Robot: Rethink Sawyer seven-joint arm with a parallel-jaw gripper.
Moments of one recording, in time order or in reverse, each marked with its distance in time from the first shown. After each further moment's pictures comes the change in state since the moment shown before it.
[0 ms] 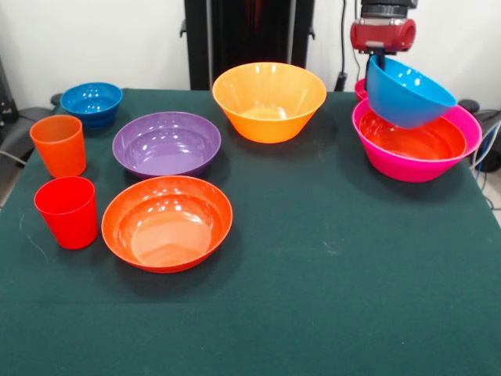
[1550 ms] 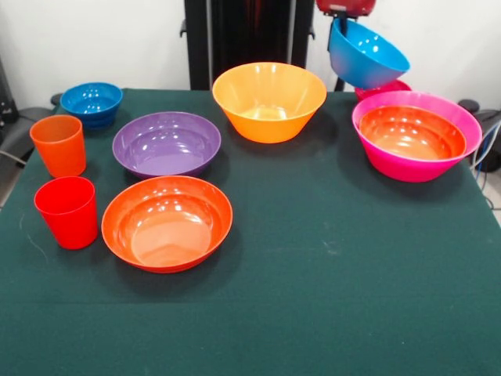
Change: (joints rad) arm -0.065 -0.048 -0.087 0.176 -0.145 -0.014 -0.001
